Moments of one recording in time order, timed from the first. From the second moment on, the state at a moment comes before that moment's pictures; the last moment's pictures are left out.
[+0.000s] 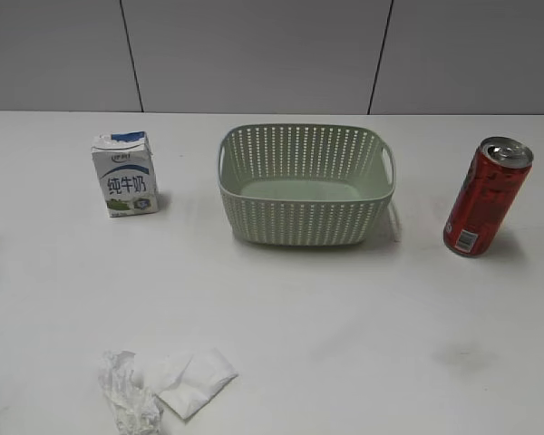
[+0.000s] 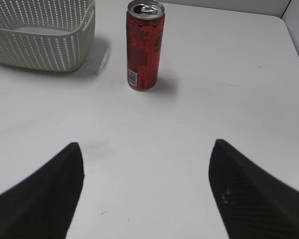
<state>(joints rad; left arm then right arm) -0.07 -0.01 -0.51 -0.05 1.03 0.03 0.20 0.00 -0.42 0.01 0.94 -0.01</state>
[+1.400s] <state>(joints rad) -0.09 0.98 -0.82 -0.28 0.71 0.25 0.20 0.00 -0.42 0.01 0.94 -0.01</state>
